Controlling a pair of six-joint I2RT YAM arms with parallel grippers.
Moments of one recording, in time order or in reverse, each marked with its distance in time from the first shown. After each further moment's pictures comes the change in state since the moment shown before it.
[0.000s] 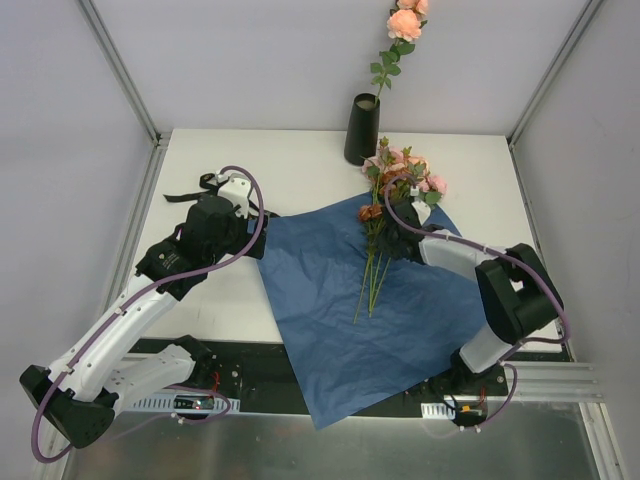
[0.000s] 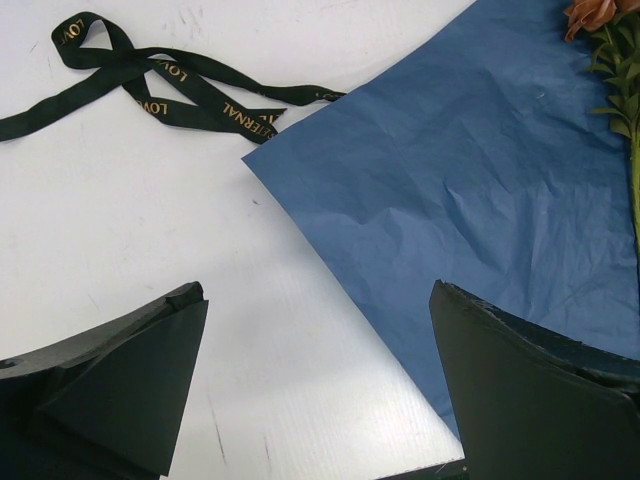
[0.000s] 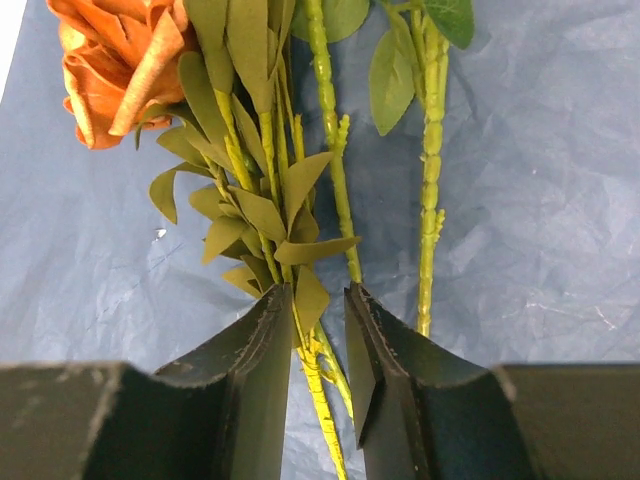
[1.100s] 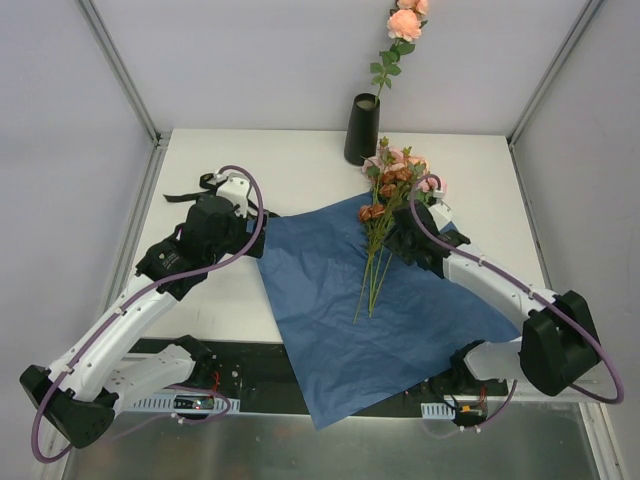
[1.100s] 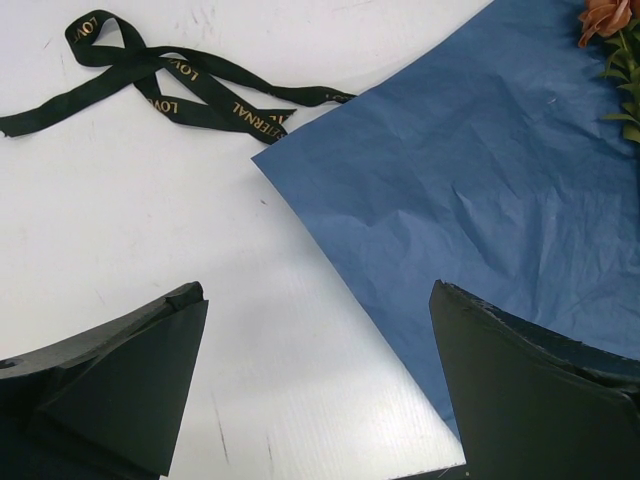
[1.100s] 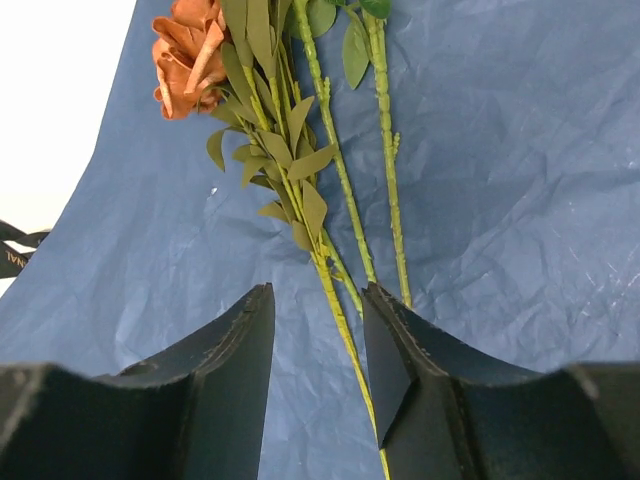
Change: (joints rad) left arm 0.000 0.002 0.000 0.000 -0.023 -0.005; right arm 0.053 -0.308 -0.005 -0.257 0.110 0.144
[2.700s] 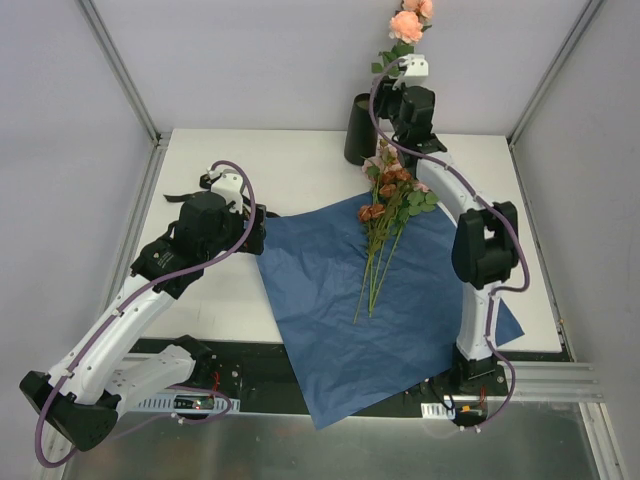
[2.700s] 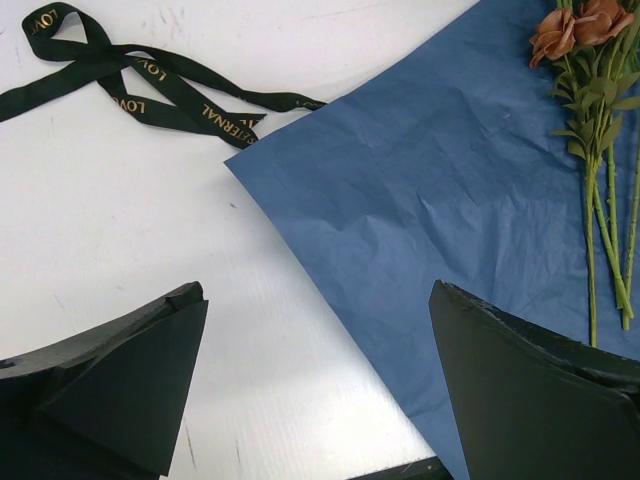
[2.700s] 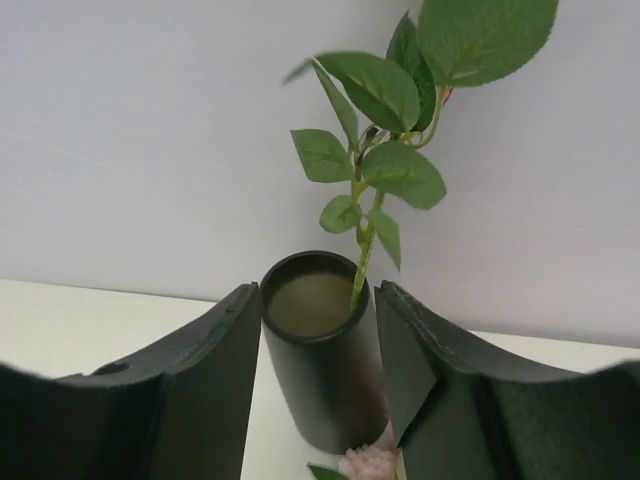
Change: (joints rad) left arm 0.049 -0.008 0.019 0.000 0.098 -0.056; right arm -0.238 0.803 0.967 0.782 -0.210 -0.984
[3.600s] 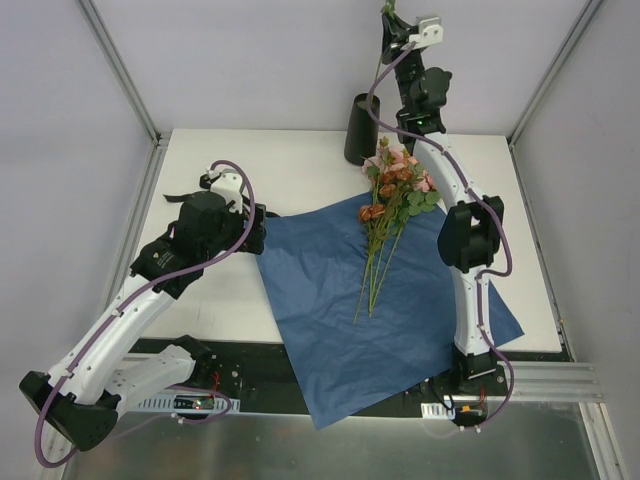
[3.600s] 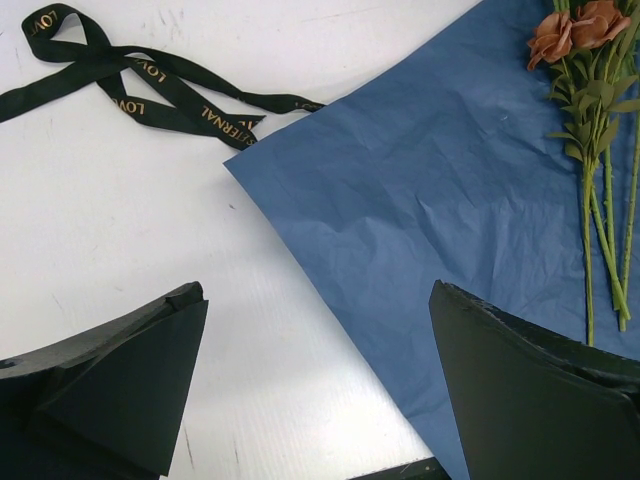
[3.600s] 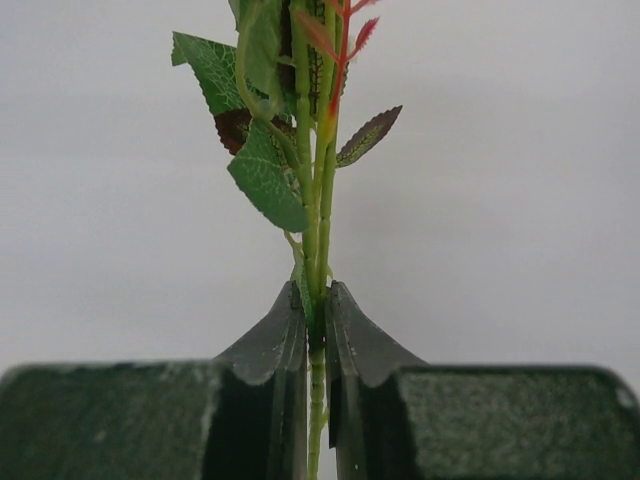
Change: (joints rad) left arm 0.000 0.000 0.003 0.000 0.001 -0.002; right arm -0.022 0.169 0.438 0.384 -0.161 -0.153
